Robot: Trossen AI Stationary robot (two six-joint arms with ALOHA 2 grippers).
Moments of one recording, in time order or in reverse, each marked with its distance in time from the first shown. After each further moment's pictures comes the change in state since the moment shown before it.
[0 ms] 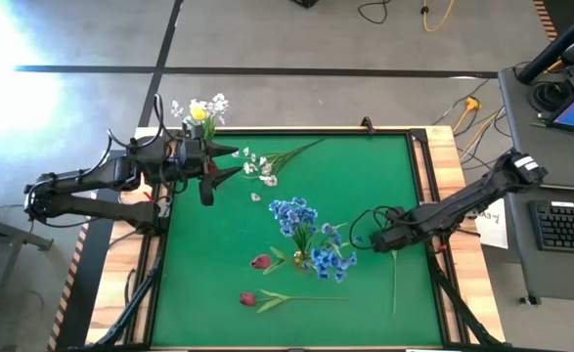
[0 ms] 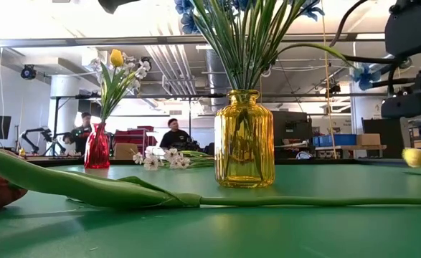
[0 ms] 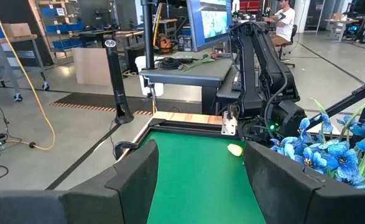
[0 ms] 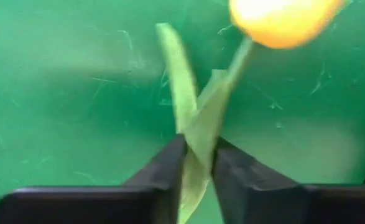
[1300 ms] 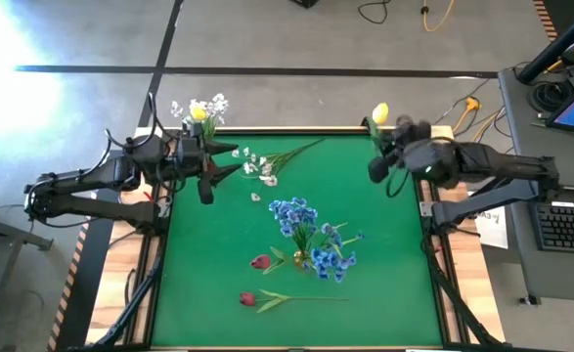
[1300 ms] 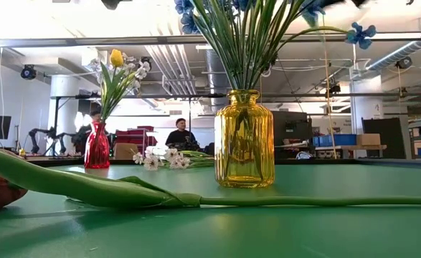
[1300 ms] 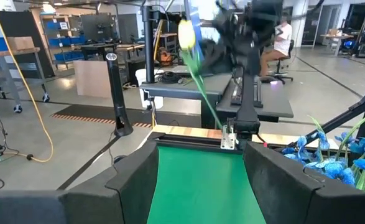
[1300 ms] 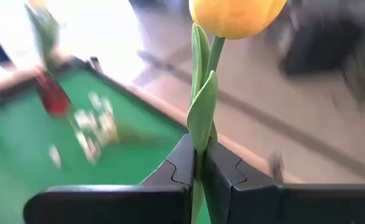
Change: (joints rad) left arm 0.000 0.000 0.000 0.061 0.004 0.000; right arm -0.377 -0.183 0.746 0.005 0.762 -1.302
